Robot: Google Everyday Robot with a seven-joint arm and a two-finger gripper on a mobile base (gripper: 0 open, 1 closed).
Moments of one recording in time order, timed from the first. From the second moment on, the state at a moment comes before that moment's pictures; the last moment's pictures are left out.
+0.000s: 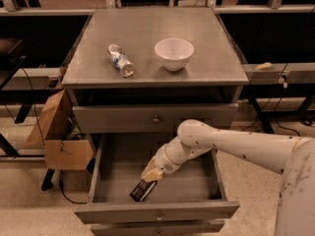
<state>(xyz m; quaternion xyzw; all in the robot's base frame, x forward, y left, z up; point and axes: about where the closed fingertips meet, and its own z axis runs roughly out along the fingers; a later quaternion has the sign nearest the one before) 0.517 0.032 0.511 -0.60 0.72 0.30 0.18</state>
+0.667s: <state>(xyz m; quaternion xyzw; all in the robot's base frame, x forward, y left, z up) 0.511 0.023 0.477 -0.56 0.75 0.30 0.18</state>
